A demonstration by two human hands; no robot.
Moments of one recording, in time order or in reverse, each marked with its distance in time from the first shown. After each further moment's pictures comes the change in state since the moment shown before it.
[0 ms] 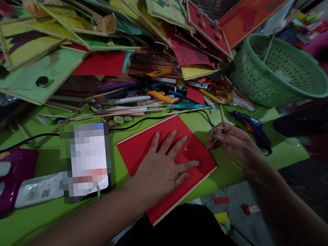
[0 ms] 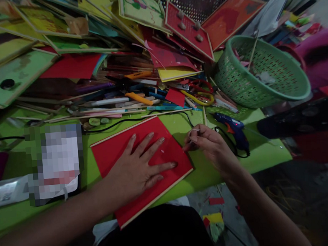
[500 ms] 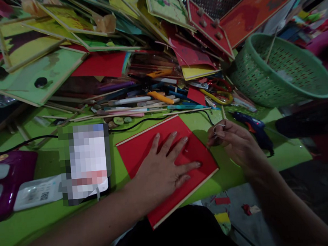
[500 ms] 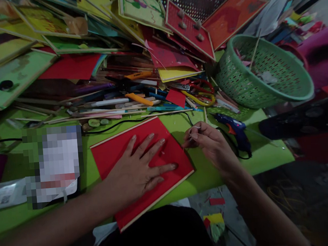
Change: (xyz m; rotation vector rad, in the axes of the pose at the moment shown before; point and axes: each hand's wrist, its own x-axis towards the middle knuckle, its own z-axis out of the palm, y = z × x) left_hand 0.000 0.000 0.001 -0.031 -0.001 -0.002; right_hand 0.008 -0.003 0.004 0.002 0.032 -0.045
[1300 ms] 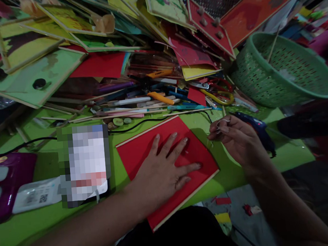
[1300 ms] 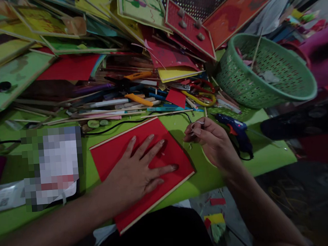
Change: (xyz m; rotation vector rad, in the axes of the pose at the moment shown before) left_hand 0.001 -0.001 0.004 0.015 0.026 0.012; right_hand 0.009 -0.009 0.008 0.151 0.078 -0.098
